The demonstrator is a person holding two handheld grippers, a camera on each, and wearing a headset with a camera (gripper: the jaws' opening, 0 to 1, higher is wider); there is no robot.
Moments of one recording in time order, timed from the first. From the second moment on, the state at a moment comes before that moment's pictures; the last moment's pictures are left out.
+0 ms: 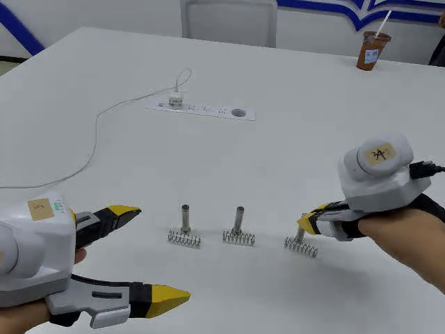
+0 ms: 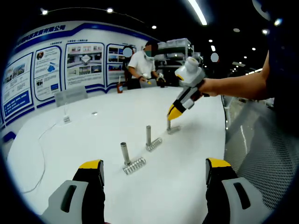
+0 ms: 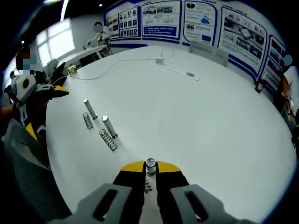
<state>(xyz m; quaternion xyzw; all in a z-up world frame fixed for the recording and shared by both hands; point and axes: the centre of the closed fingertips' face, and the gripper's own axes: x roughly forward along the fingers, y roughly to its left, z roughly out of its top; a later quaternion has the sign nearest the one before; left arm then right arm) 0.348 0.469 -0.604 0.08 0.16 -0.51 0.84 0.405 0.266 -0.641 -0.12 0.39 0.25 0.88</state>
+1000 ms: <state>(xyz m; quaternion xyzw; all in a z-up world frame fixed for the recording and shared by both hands) 0.346 0.467 -0.603 0.07 0.16 -0.51 0.84 0.401 0.266 -0.646 -0.15 0.39 0.27 0.87</state>
